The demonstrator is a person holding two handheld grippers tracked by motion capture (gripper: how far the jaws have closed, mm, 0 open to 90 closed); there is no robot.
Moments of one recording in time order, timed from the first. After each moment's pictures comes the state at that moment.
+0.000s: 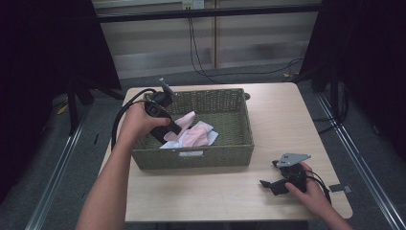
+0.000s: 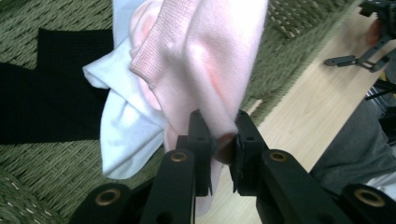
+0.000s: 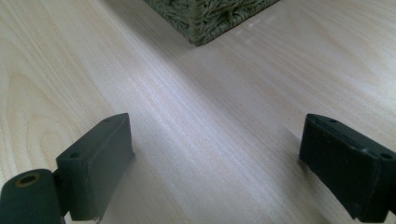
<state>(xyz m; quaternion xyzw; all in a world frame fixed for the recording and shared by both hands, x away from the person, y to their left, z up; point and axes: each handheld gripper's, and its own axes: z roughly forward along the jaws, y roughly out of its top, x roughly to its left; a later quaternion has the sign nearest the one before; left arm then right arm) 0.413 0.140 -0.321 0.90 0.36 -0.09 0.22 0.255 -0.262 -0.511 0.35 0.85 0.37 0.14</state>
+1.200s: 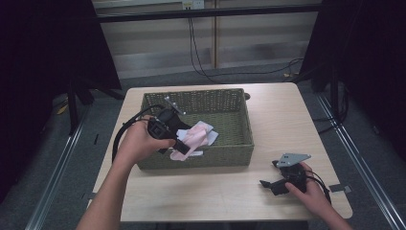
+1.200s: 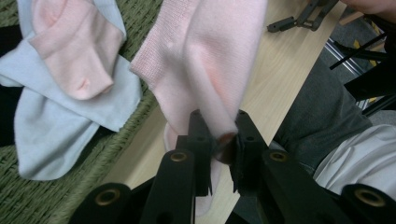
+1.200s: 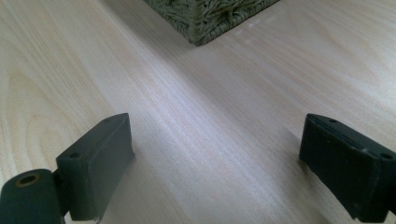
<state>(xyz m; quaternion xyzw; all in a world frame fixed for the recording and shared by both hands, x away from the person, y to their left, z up) 0.347 0.125 -0.319 0.93 0.28 -0.11 0.24 0.254 -0.262 -0.511 0.35 0.85 0.36 0.14</state>
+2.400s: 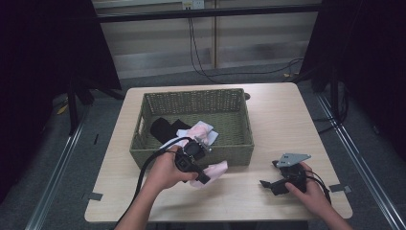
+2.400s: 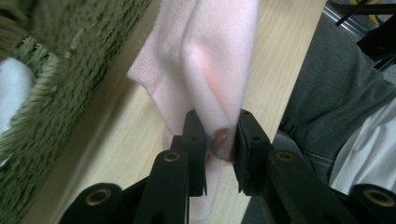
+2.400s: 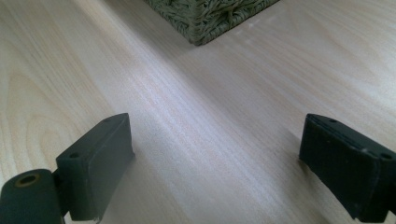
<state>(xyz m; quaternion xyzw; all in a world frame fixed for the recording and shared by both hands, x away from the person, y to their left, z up) 0.308 0.074 -0.403 0.95 0.20 -0.12 0.22 0.254 -0.262 -0.511 0.35 0.85 0.36 0.14</state>
